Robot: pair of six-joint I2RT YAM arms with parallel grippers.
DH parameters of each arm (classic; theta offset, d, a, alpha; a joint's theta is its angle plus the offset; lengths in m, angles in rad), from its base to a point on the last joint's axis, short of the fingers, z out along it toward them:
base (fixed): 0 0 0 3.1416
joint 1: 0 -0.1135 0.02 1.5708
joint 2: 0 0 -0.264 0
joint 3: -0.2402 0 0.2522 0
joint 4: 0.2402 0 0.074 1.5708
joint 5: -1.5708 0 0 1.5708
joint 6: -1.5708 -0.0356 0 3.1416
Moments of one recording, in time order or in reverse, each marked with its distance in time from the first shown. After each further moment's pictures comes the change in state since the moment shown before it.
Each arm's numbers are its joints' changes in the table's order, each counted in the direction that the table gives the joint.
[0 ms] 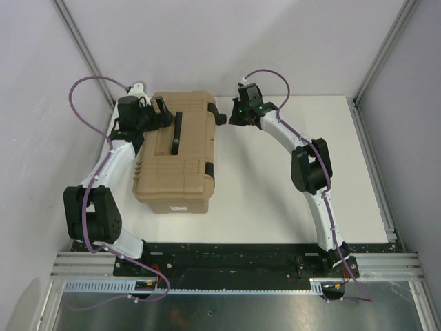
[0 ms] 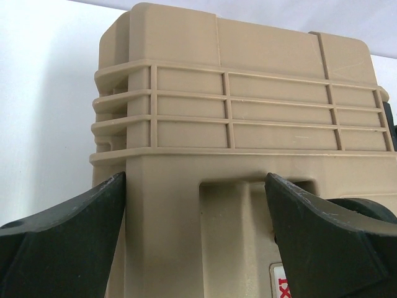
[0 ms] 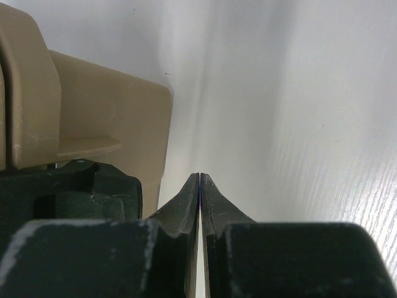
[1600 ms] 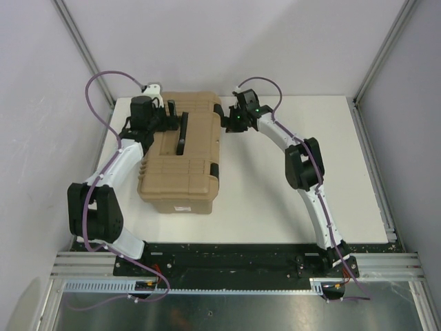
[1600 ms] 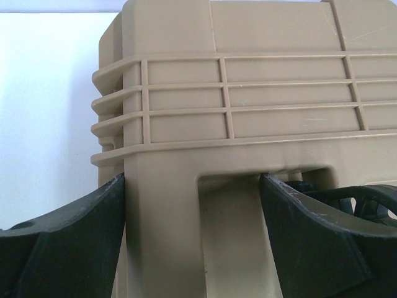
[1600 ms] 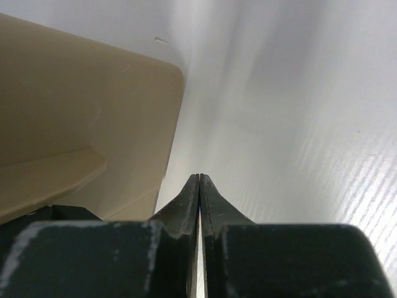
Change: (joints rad) left arm 0.105 0.019 -0.009 0.017 0.103 -0.144; right arm 0.002 0.138 -0.104 0.061 0.129 0.071
